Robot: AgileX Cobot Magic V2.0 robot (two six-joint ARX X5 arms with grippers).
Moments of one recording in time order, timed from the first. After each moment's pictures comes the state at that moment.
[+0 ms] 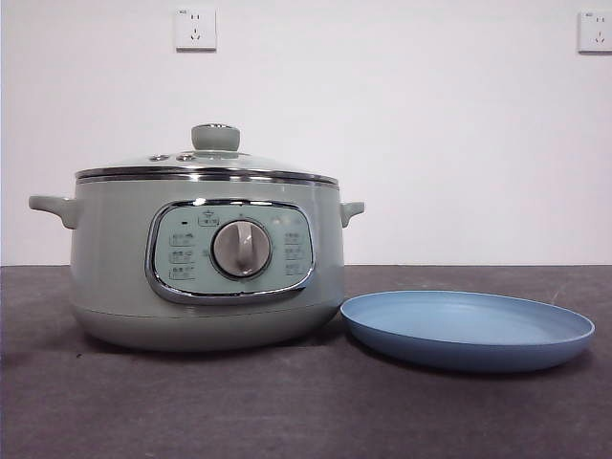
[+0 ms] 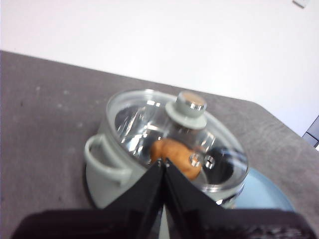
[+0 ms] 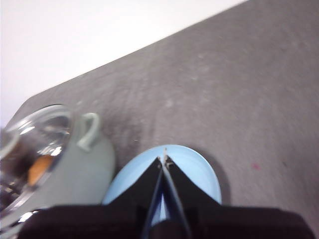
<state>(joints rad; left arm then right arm) -0.07 0.18 0.42 -0.37 0.32 -0.33 -0.08 0.58 0.55 -0.31 -0.40 0.32</state>
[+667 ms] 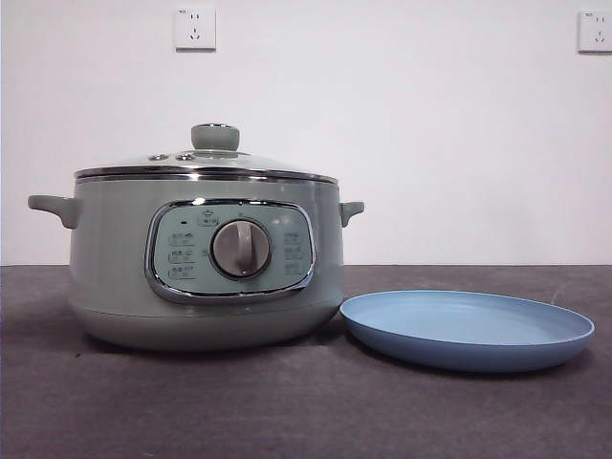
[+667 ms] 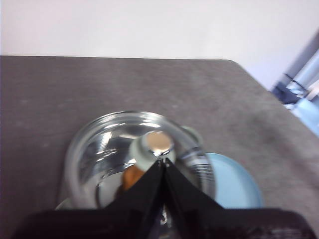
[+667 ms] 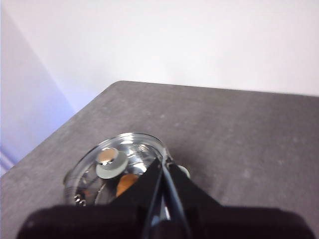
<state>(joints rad) -0.07 0.89 1.14 -0.61 0.51 -0.15 0.06 1.02 1.38 -0.65 -0.60 0.04</state>
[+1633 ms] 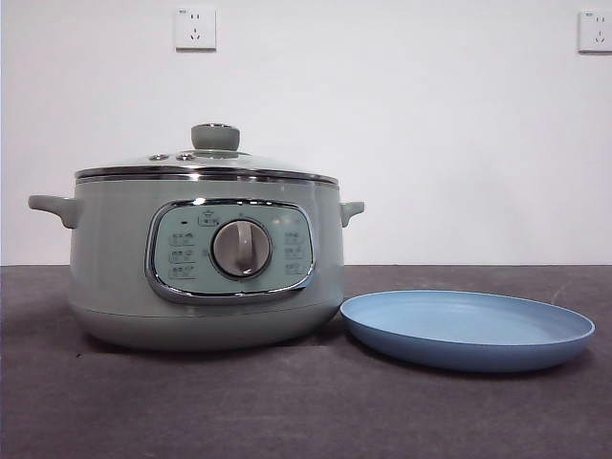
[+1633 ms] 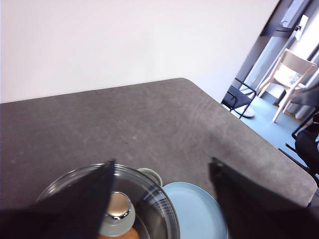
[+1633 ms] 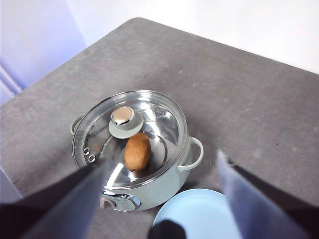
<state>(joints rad) -0.11 1.12 1.49 -0.68 0.63 -0.12 0.27 1.28 1.75 -1.02 -0.47 -0.17</state>
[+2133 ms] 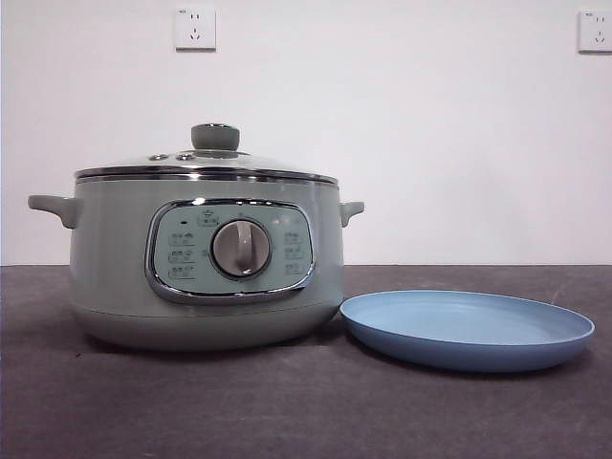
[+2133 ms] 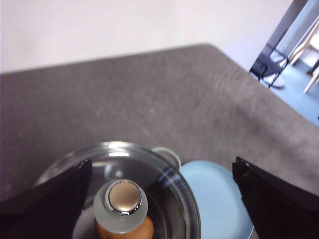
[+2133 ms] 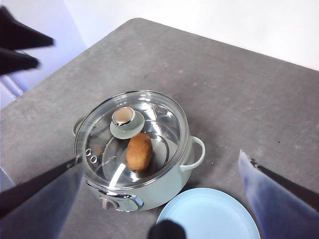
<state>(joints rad) -0.32 1.27 1.49 -0.66 0.36 -0.11 0.27 1.28 1.75 -1.02 -0.47 -0.15</state>
